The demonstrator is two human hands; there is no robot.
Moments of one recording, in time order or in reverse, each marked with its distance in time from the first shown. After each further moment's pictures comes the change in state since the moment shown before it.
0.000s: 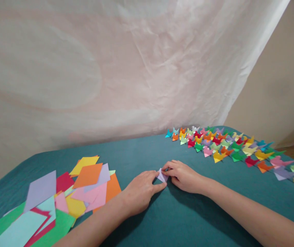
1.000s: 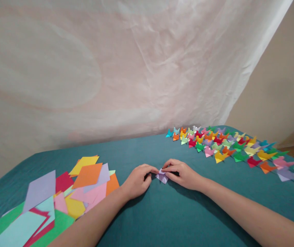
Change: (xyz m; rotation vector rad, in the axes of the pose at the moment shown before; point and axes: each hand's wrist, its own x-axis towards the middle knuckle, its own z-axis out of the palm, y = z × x) left_hand 0.012 -0.032 0.020 -0.471 0.298 -0.155; right_hand 0.002 0.012 0.011 0.235 0.159 0.030
